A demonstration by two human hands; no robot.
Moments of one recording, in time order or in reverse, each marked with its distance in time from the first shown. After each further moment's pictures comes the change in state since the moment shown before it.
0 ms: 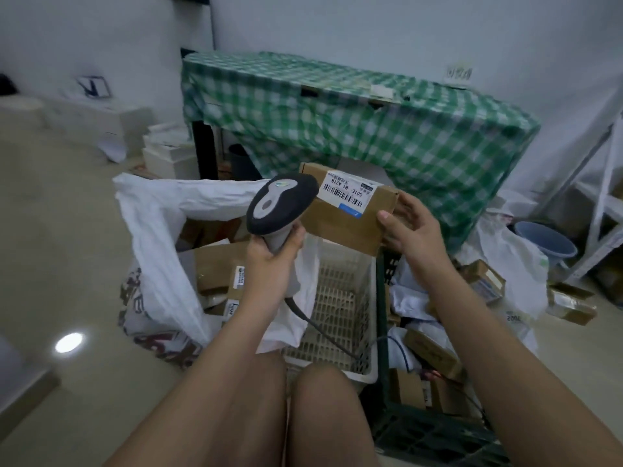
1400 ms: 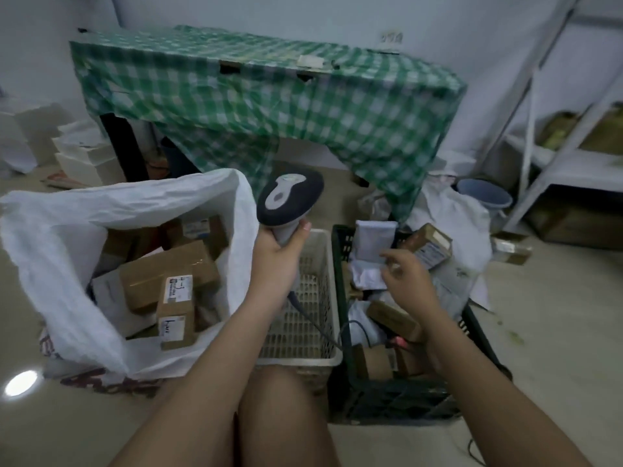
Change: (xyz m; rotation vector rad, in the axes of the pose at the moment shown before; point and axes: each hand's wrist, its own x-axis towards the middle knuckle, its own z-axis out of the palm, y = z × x) left_hand 0.002 -0.025 0.079 0.091 -0.210 -0.075; right_hand -0.034 0.107 -0.103 -0.902 0.093 0.055
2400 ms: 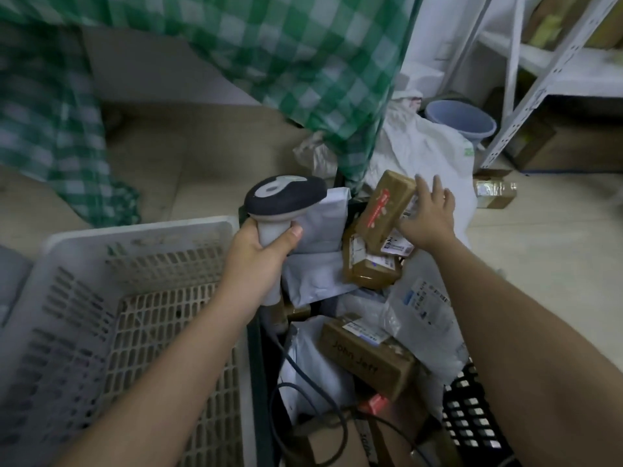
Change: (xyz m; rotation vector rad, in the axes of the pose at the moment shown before) left_hand 0.192 -0.238 0.218 0.148 -0.317 -0.201; right_hand 0.250 0.307 0.038 -0.297 0.076 0.405
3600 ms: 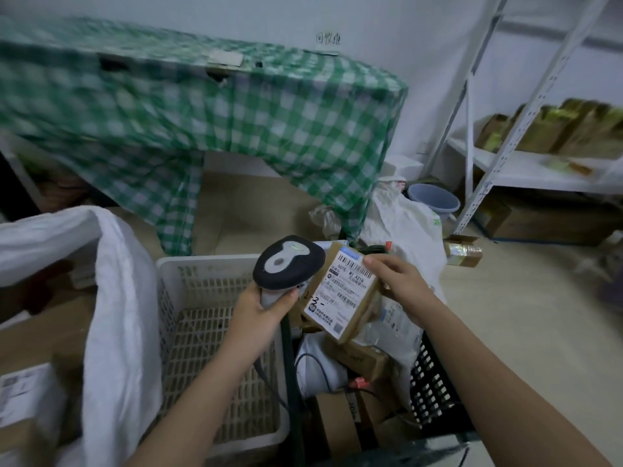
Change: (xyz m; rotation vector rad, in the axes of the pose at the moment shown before) left_hand -0.189 0.097 -0.079 -0.036 -0.004 0.057; right_hand -0.223 -0.106 -0.159 0.924 -0.330 0.038
